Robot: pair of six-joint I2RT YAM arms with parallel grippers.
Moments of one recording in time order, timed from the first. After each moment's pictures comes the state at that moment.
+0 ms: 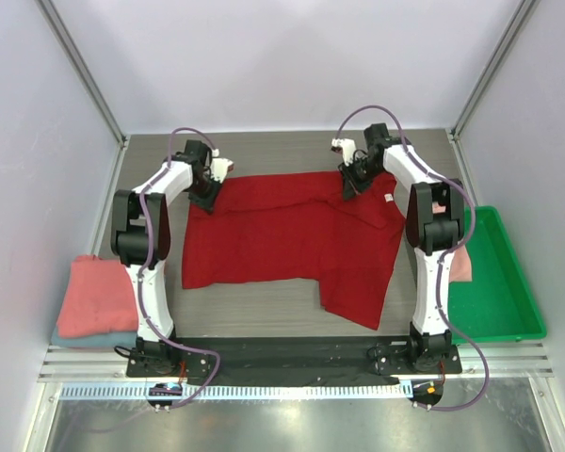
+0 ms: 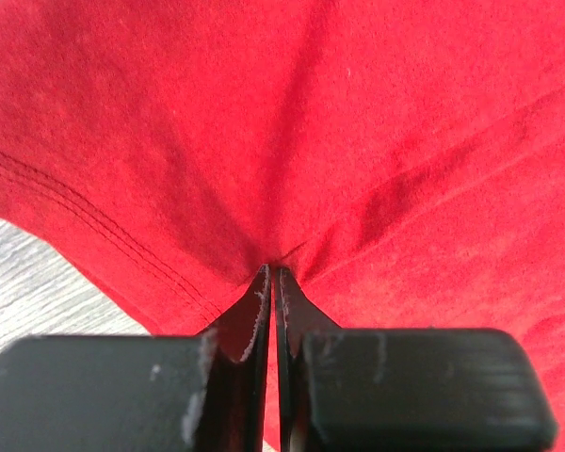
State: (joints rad) left arm -0.13 2.11 1.61 -0.73 0.16 0.37; right arm 0.15 2.27 1.88 -0.82 -0.52 -0.52
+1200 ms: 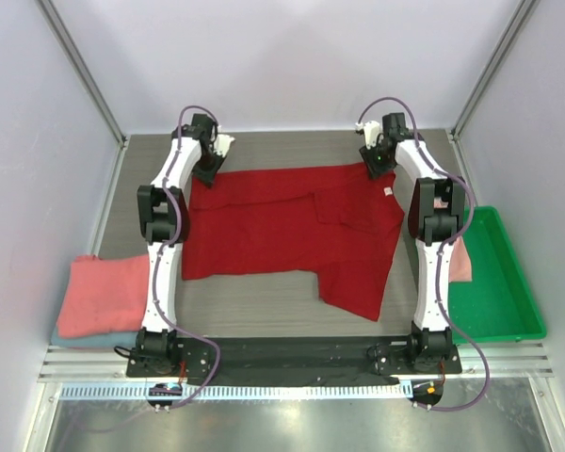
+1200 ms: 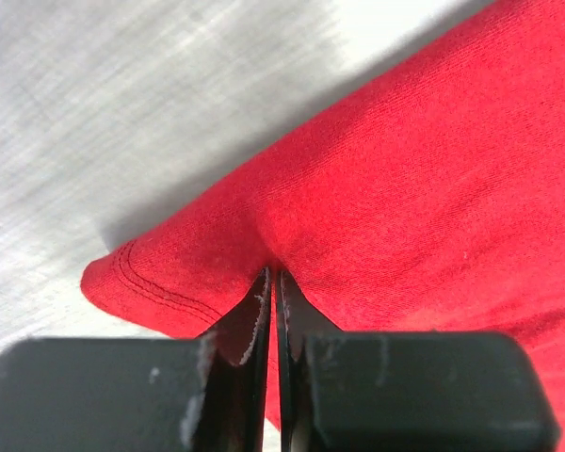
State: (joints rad) left arm -0.12 2.55 2.37 -1.06 0.06 0.39; right arm 0.04 2.39 2.03 -0.66 -0.16 -0.47
